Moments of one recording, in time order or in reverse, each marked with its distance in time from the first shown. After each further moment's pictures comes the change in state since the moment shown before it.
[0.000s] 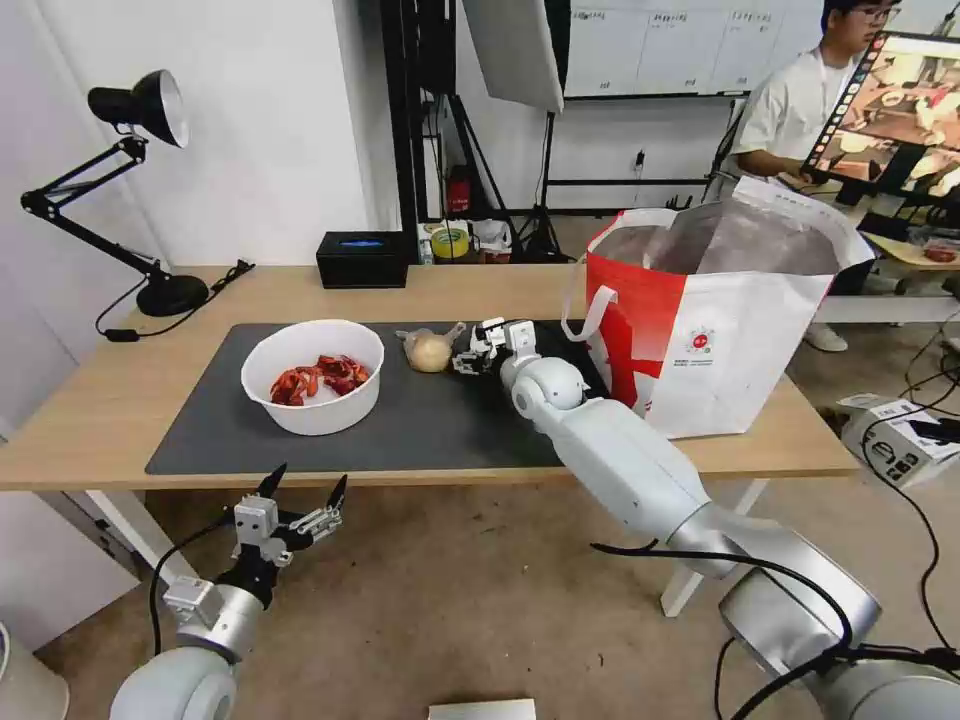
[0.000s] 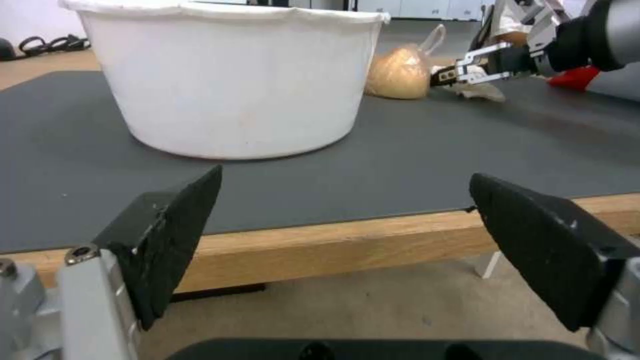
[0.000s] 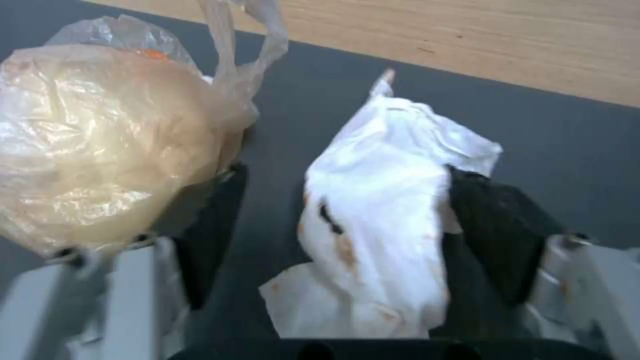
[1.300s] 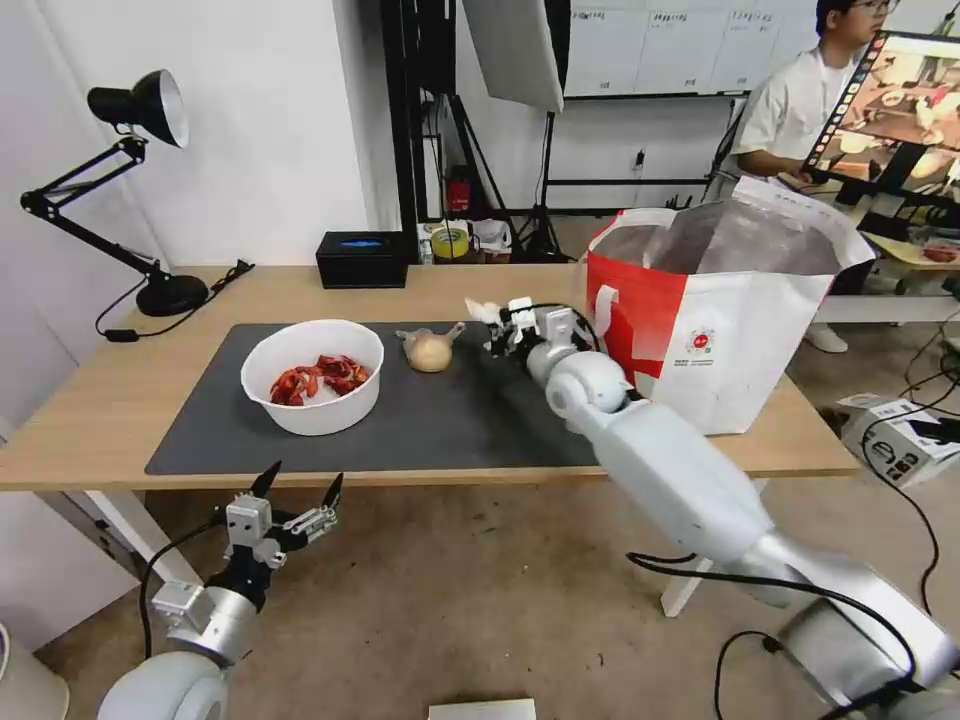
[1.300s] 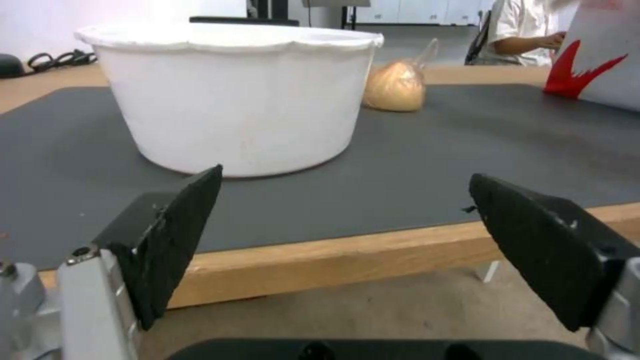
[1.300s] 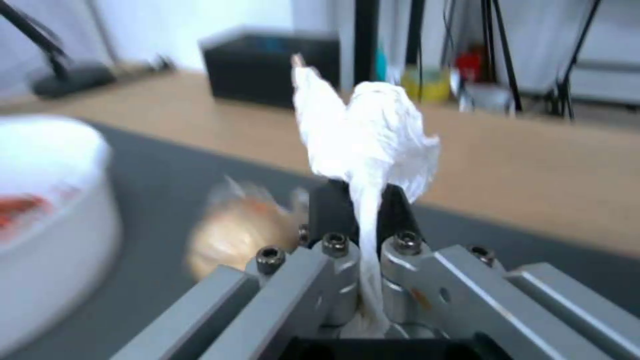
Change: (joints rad) left arm 0.032 0.010 -0.020 -0.042 -0.003 -0.002 -0.006; right arm -0.132 -0.271 0.091 0.546 0.123 0.016 0.037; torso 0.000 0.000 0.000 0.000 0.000
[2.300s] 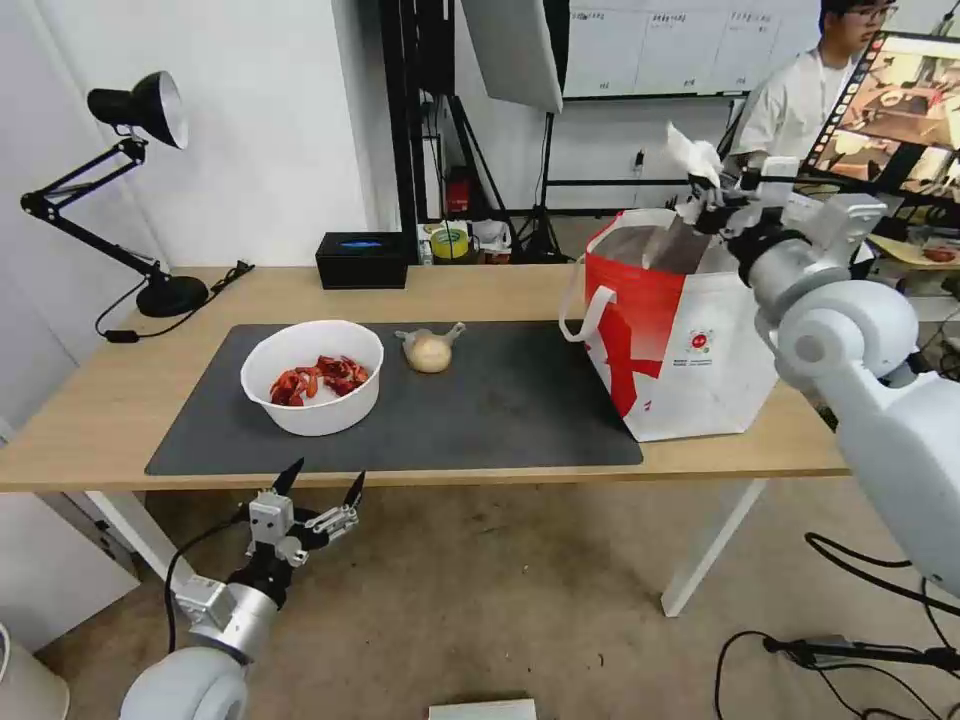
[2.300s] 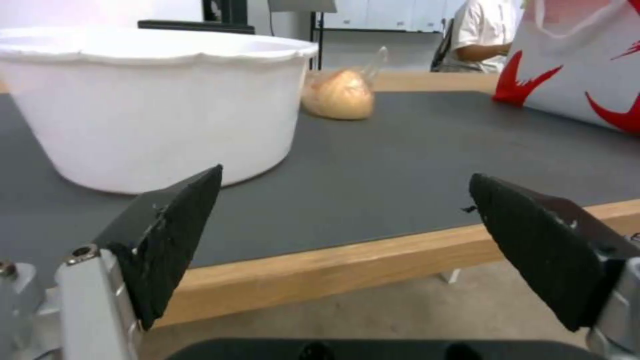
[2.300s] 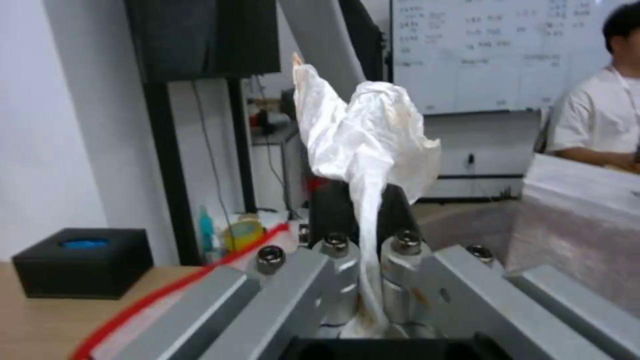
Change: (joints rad) left arm -0.032 0.015 0.075 -0.014 0.002 0.000 0.004; right arm -0.101 -0.336 0.406 0.209 0.151 0.052 0.112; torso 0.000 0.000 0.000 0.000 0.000
